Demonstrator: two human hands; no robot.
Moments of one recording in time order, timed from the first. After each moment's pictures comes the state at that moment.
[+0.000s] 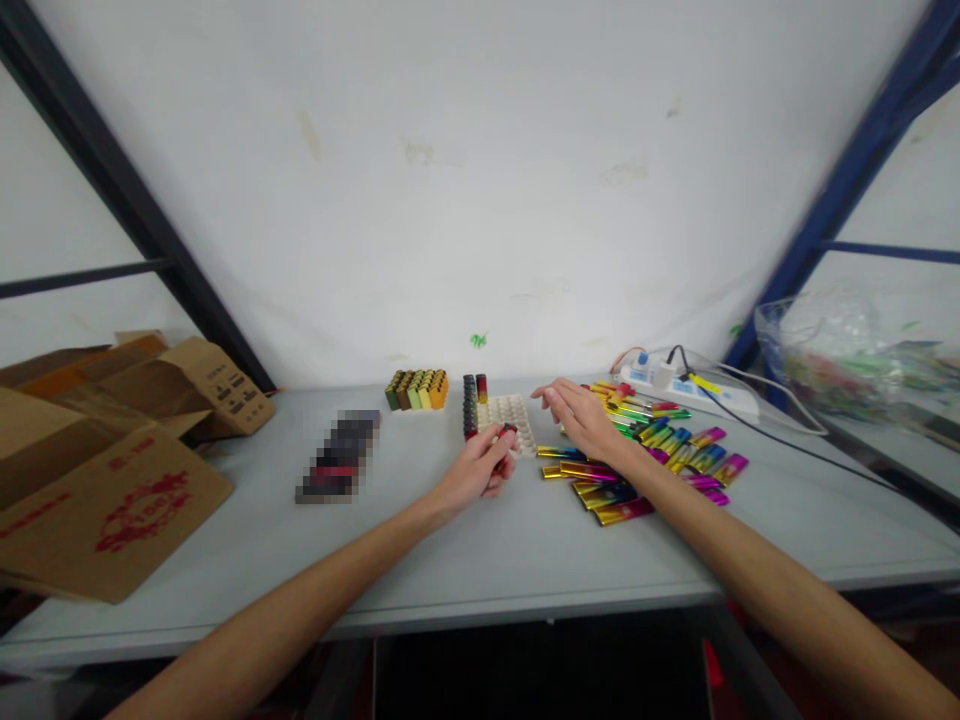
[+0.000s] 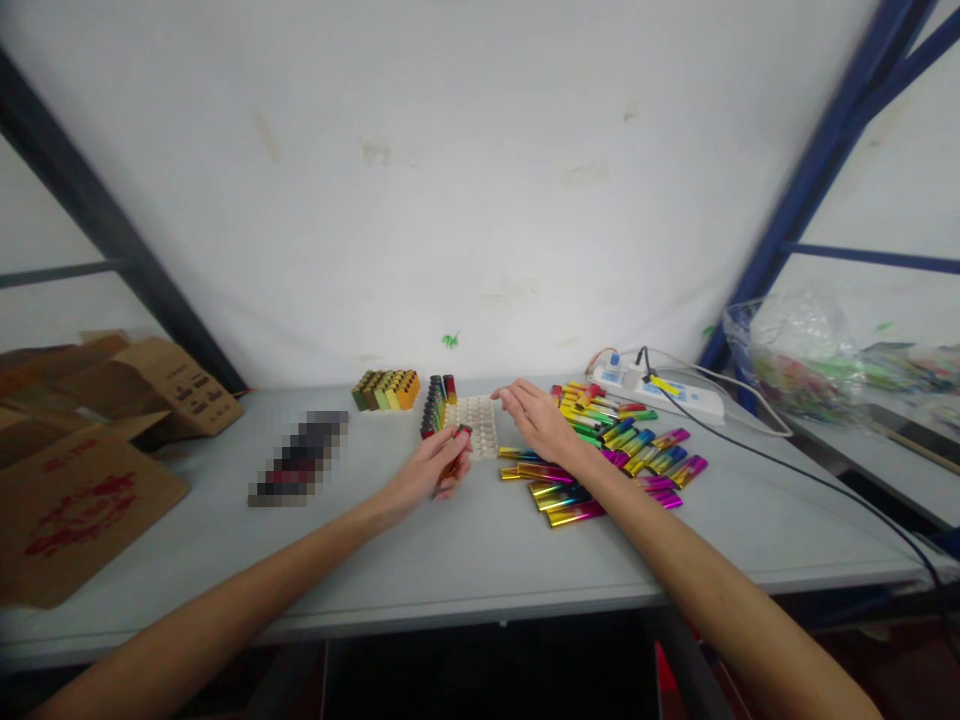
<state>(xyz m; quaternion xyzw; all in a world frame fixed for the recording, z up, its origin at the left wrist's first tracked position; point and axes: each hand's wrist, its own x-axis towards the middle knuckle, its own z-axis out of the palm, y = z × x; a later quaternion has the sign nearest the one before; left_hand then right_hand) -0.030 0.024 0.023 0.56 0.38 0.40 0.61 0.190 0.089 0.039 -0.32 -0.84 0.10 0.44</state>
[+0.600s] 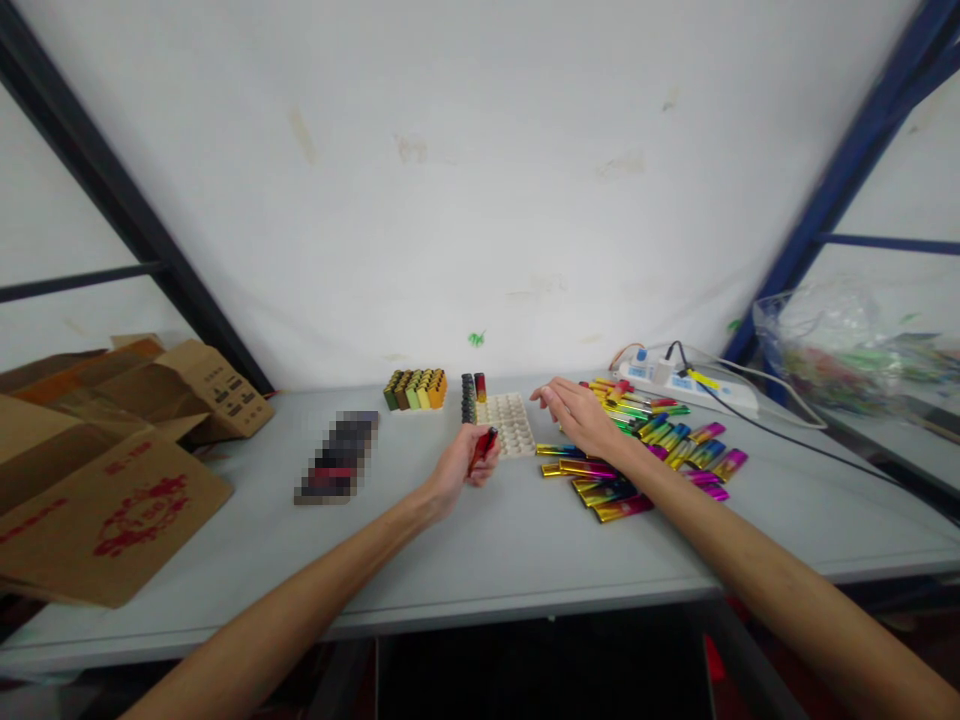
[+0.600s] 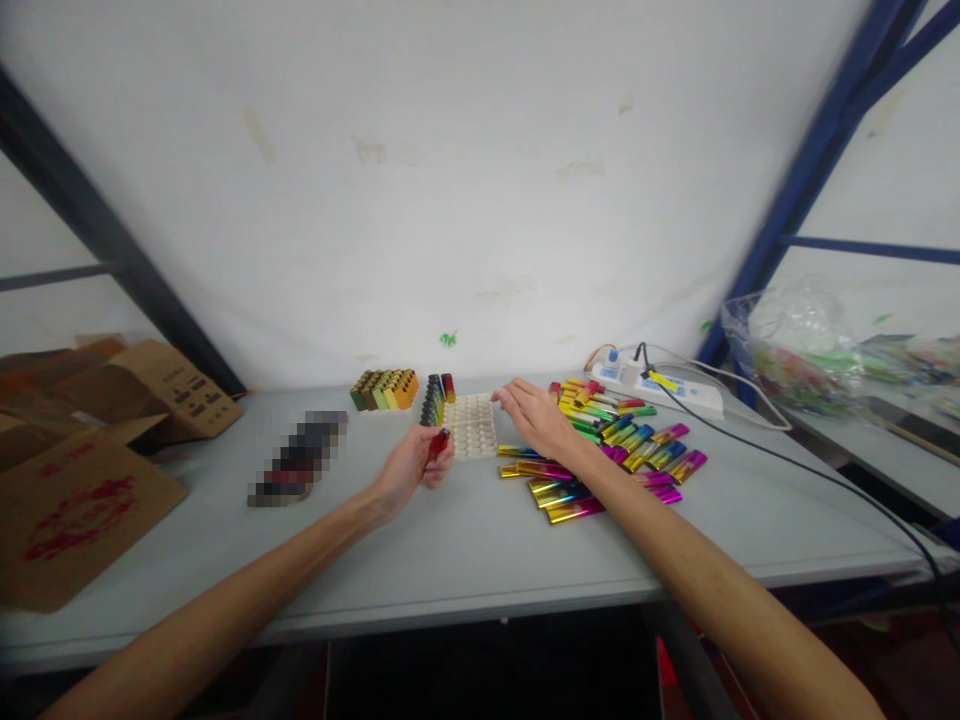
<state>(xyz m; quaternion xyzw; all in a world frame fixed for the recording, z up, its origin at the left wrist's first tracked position) -0.044 0.032 0.030 0.52 0.39 0.37 0.67 0.190 0.091 0.040 -0.33 -0.85 0.06 0.40</state>
